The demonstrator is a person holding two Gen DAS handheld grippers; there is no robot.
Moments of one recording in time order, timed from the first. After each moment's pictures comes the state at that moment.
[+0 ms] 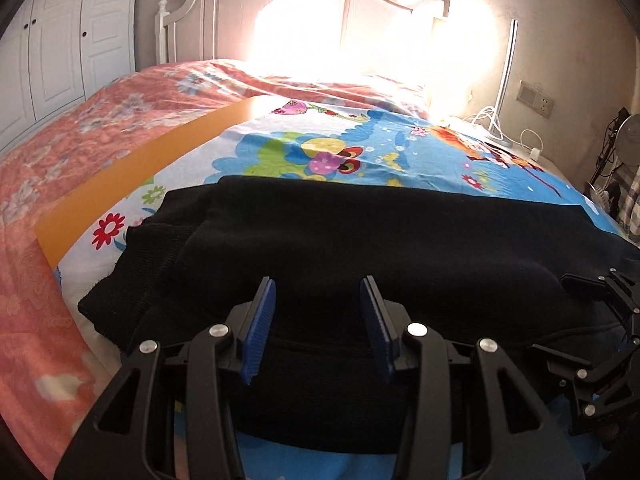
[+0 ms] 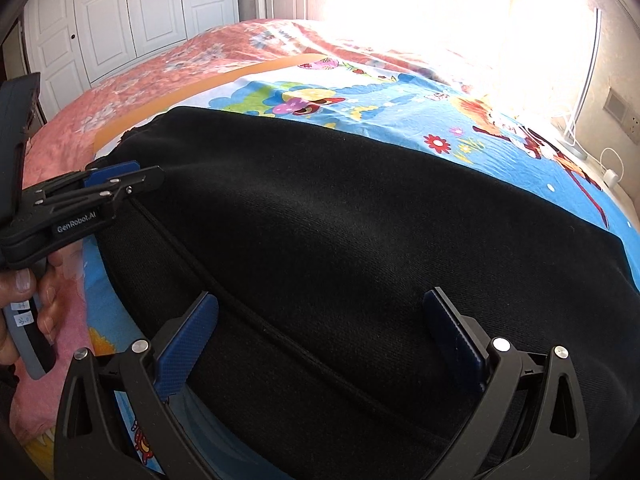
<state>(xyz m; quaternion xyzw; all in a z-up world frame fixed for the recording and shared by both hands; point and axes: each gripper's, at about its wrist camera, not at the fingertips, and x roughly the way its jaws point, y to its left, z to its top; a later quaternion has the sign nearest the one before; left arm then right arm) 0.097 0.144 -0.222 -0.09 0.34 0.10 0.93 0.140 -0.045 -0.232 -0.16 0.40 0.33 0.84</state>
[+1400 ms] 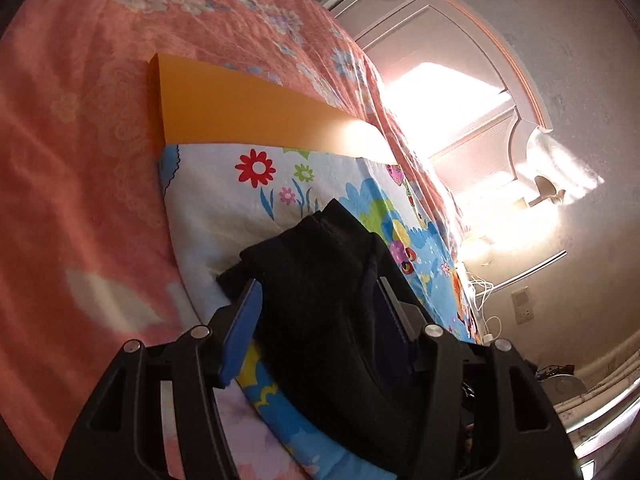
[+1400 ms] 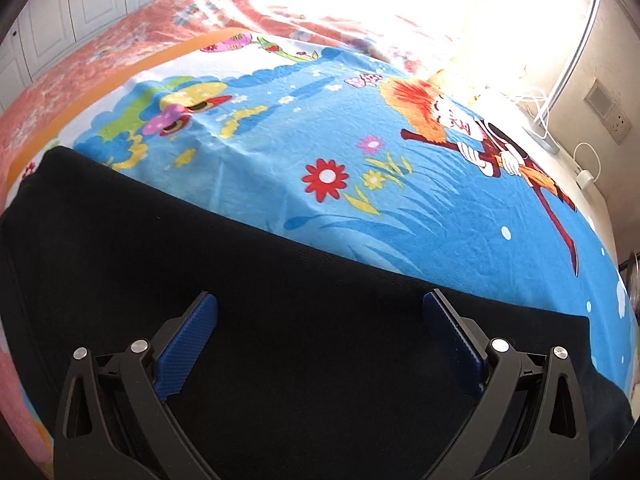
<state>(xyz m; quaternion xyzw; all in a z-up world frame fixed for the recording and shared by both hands) -0.006 0.282 -0.224 -0.50 0.25 0.17 0.81 0.283 -0.048 -0.229 -0.18 0.46 0.27 0.83</state>
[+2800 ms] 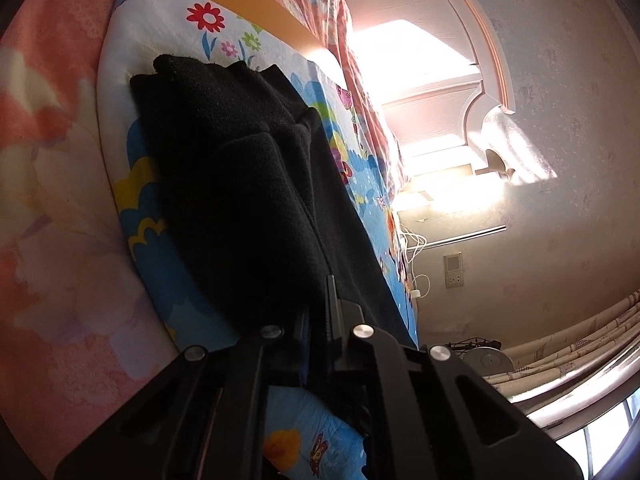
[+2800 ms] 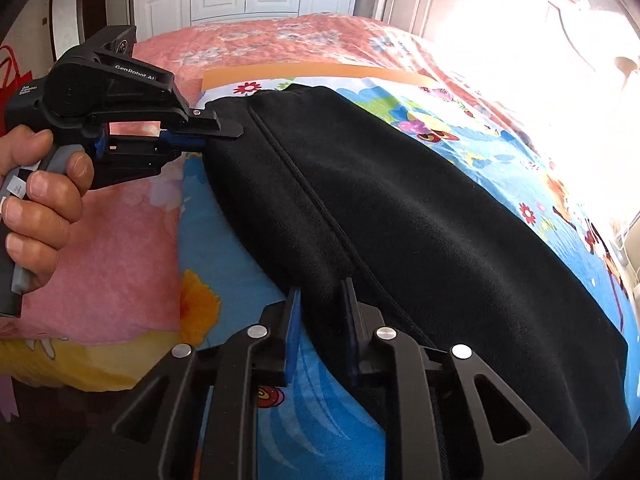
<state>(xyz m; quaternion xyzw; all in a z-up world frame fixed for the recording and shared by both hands) 0.017 0.202 -0.254 -0.58 0.25 0.04 0.78 0.072 -0.013 -0.213 -0.28 0.34 0.46 0.77</state>
